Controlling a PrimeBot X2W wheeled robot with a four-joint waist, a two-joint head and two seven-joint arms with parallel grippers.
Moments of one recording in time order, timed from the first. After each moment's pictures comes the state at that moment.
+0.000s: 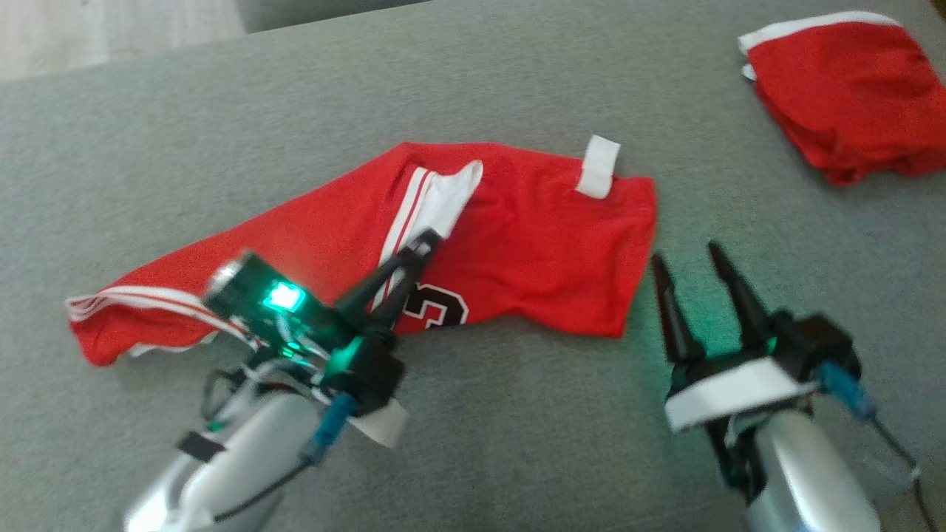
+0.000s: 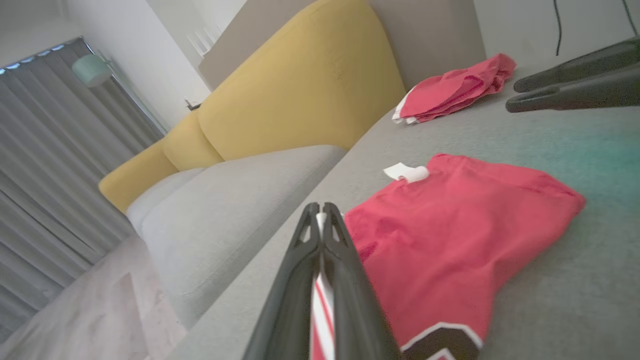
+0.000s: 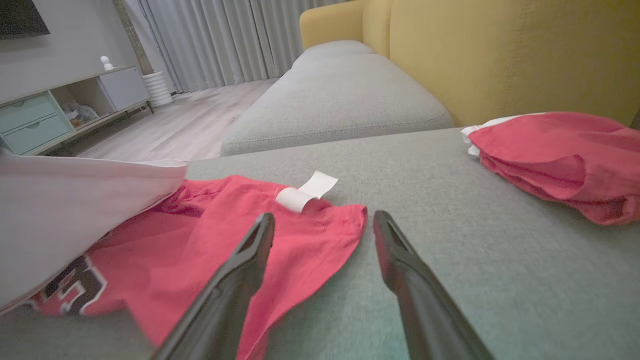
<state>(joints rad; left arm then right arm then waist) -0.47 0.36 -0.75 0.17 0.08 0.12 -0.14 -0.16 -0.05 0.17 0.31 0.16 0.13 -0.26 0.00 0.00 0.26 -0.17</state>
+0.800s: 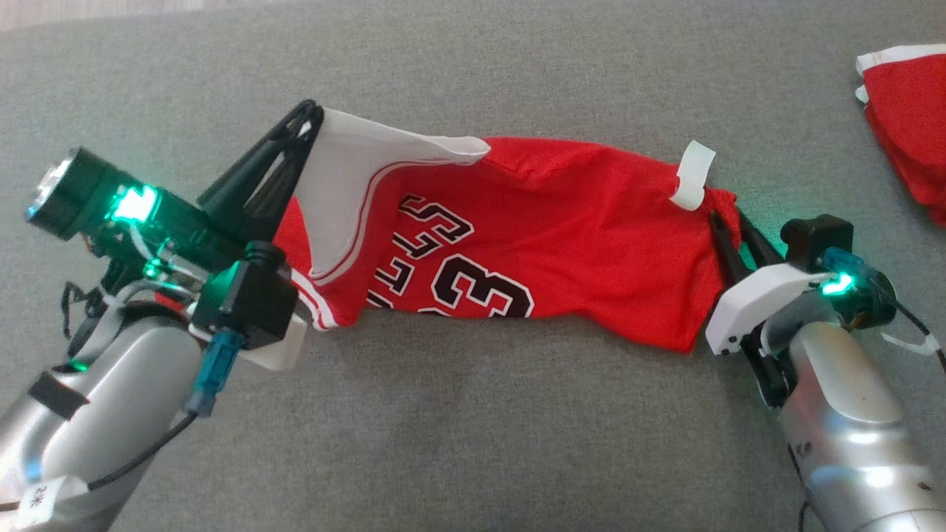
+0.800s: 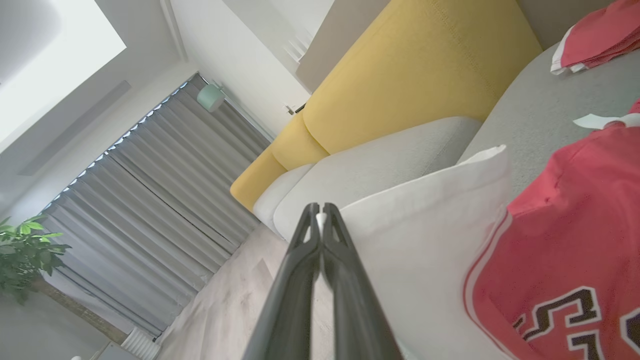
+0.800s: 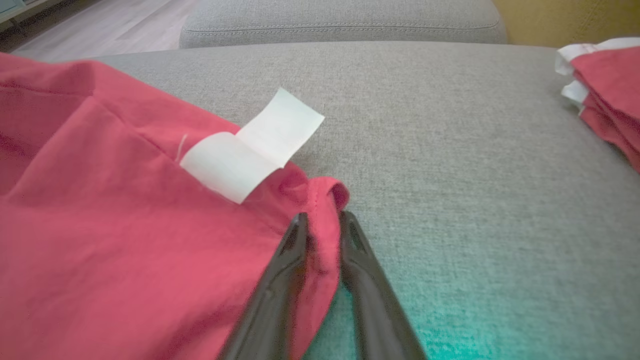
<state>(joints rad) -0.57 0.58 -0.61 -0.05 0.11 0.14 -0.05 -0.55 -0.14 0.15 0.86 0.15 0.13 -0.14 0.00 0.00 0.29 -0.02</state>
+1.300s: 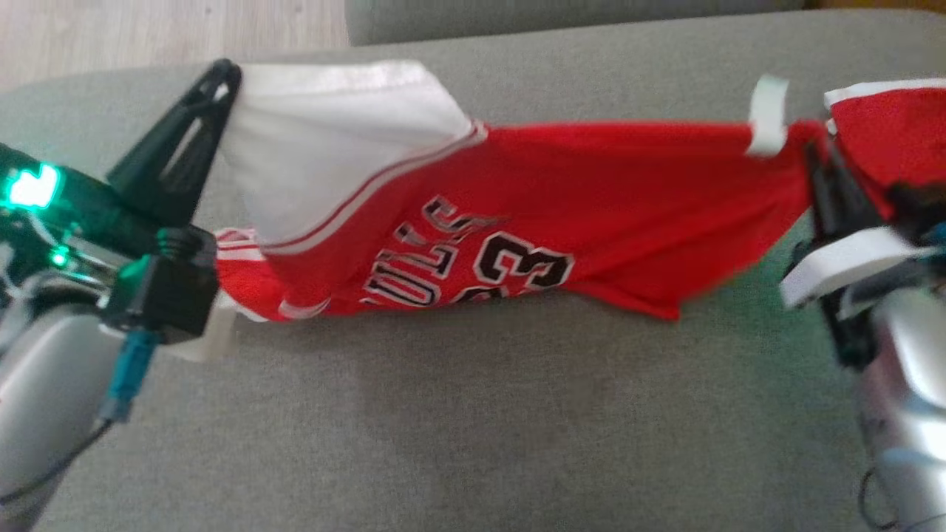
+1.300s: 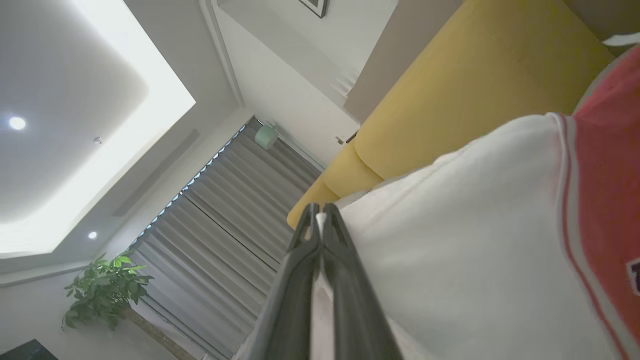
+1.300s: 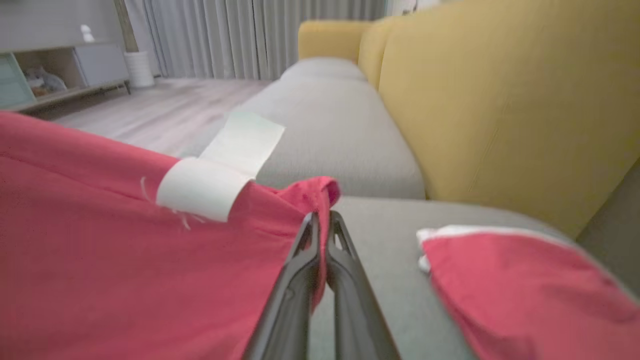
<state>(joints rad) -0.55 0.68 -0.54 -0.12 0.10 0.18 -0.08 -0.52 -0.23 0.10 0.70 0.17 0.13 -0.21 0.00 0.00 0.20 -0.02</state>
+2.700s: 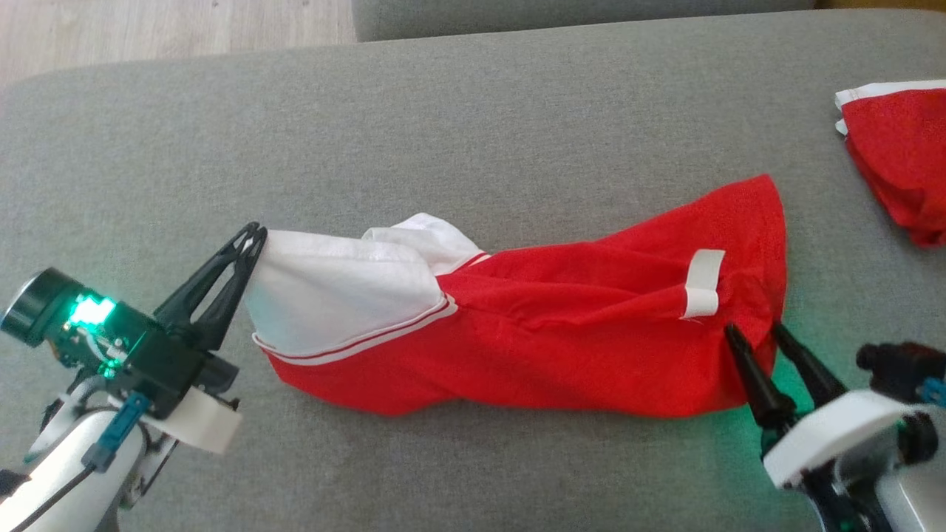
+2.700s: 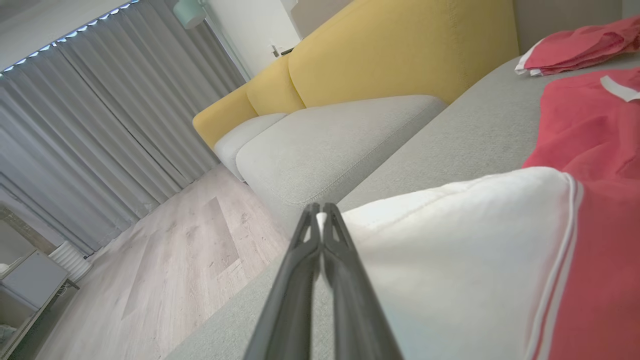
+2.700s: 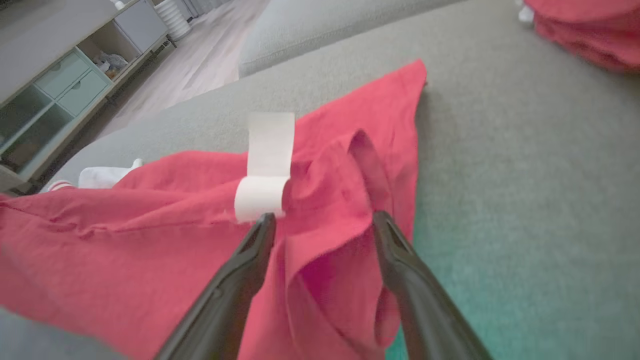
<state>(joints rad) -0.33 0.69 -0.58 -0.02 -0.20 0.08 -0.14 0.01 -0.31 0.19 0.15 0.63 0.13 0.10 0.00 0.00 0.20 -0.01</state>
